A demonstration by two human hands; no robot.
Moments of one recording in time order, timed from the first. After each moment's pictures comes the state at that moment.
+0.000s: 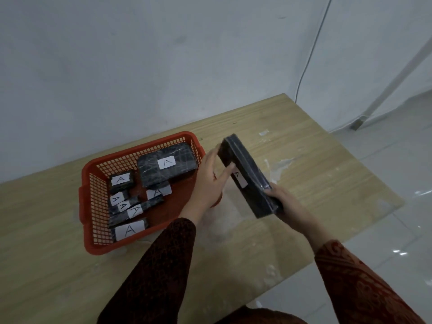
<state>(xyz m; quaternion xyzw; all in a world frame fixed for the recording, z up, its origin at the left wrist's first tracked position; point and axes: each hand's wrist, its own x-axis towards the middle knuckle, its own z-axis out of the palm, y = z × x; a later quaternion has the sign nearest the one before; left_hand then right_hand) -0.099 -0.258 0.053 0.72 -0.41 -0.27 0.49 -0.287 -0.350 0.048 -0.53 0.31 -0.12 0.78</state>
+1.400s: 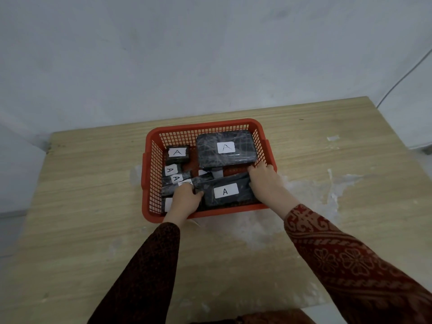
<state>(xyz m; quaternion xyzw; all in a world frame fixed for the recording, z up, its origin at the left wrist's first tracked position) 0.011 -0.122 -0.005 0.91 -0.15 -0.31 0.25 -0.091 -0.292 0.035 -0.95 0.27 0.17 0.05</state>
